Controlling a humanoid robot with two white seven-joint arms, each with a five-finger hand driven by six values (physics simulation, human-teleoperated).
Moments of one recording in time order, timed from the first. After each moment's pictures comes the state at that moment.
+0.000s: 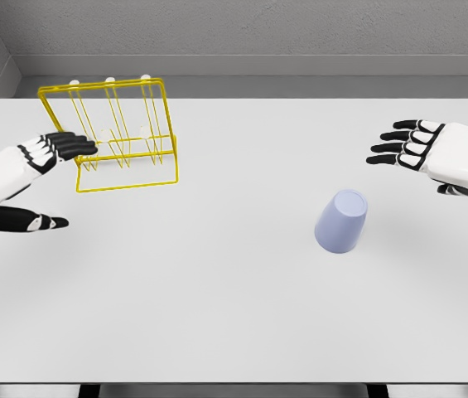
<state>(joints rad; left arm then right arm) 0.00 1.05 -0.19 -1.80 -0.08 -0.61 -0.08 -0.47 -1.27 0.57 -1.77 0.43 -0.61 0.11</state>
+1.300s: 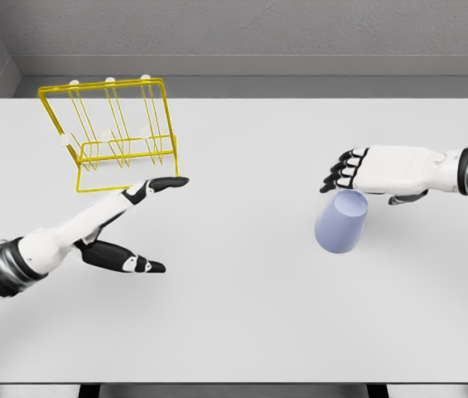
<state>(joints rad) -0.26 0.90 -0.74 -1.80 0.29 -0.61 -0.08 -0.70 -0.93 0.71 -1.63 0.48 -0.61 0.61</state>
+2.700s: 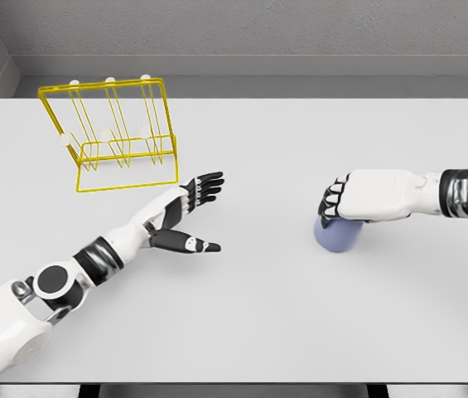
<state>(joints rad) -0.34 0.60 -0.84 -1.60 0.66 -0.15 -0.10 -0.68 -0.94 0.75 -1.73 0.51 -0.61 0.61</state>
